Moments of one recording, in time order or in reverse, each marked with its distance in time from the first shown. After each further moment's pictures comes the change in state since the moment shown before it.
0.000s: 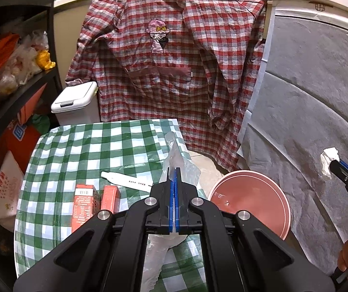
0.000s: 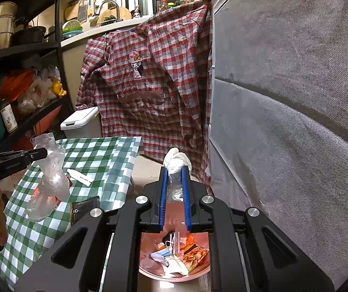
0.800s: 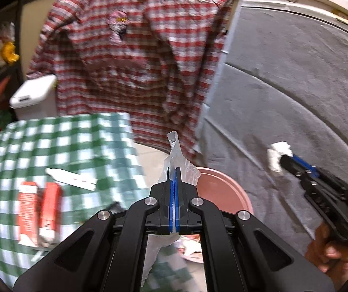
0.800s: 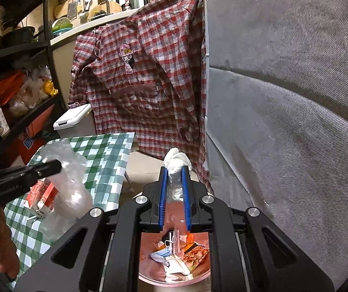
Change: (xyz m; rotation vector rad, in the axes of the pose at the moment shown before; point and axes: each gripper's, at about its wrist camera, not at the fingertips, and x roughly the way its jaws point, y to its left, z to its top) left arm 0.024 -0.053 -0.006 -0.007 0.033 -0.242; right arm 0.028 -0.008 0.002 0.041 0.050 -0.016
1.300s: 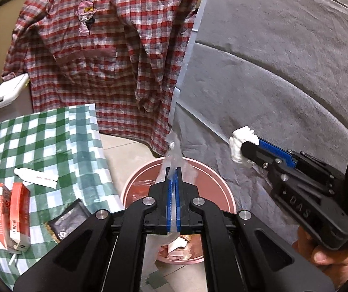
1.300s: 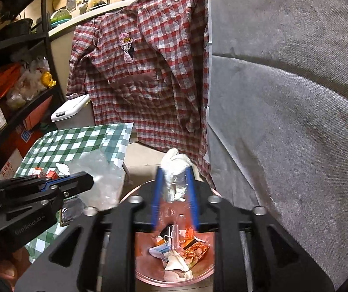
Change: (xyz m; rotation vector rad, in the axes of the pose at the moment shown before) left arm 0.031 -0.040 -0.012 0.061 0.058 -0.076; right arm 0.019 0.000 -0.001 -0.004 0.051 0.001
